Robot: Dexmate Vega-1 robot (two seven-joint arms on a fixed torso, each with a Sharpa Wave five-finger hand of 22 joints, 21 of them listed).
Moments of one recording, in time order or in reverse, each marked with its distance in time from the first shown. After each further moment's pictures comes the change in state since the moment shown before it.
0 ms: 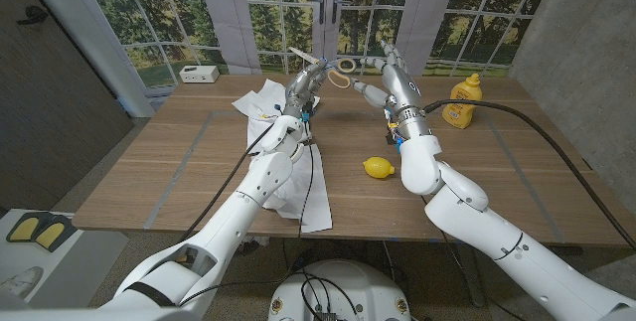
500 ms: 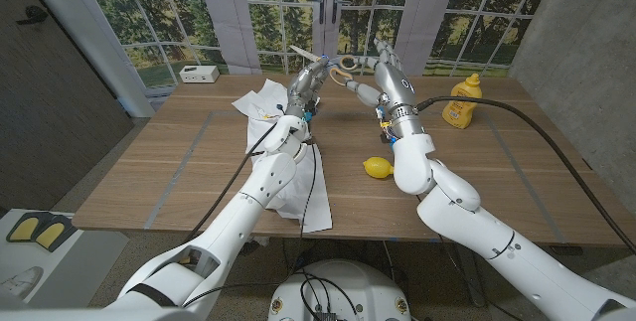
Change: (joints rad) left arm 0.004 -0.014 0.009 -0.009 0.003 -0.020 0.003; left_hand 0.000 0.000 -0.002 0.000 -0.001 0.000 0.000 0.002 0.001 0.002 0.001 0.000 0.000 0.000 0.000 0.000 0.000 -0.008 0.000 0.000 0.000; right arm 0.026 0.019 -0.039 -0.007 -0.059 -0.039 0.022; right_hand 0.000 0.000 -0.010 0.010 0.004 0.017 -0.029 0.000 0.000 0.004 0.004 0.000 0.000 0.000 0.000 0.002 0.000 0.000 0.000 0.000 0.000
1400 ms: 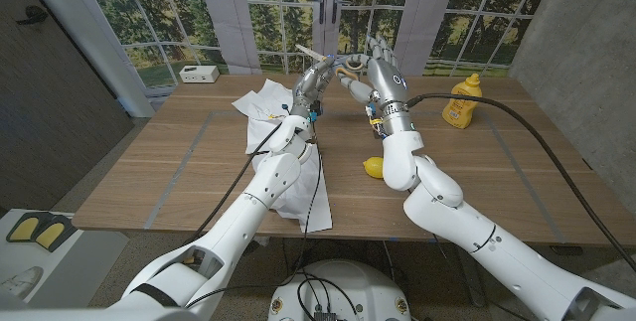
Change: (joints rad) left arm 0.002 -0.011 0.017 -0.008 0.004 0.001 0.000; left_hand 0.000 0.000 -0.003 -0.003 -0.002 0.000 0.000 -0.005 -0.001 0.002 -0.002 0.000 0.000 0.002 0.002 0.001 0.003 0.000 0.000 0.000 0.000; right arm 0.057 0.053 -0.060 0.066 -0.113 -0.049 -0.024; right_hand -0.004 -0.004 -0.008 0.017 0.004 0.093 -0.014 0.020 0.003 0.082 0.003 0.035 0.000 0.008 -0.021 0.006 0.000 0.031 -0.023 0.013 0.000
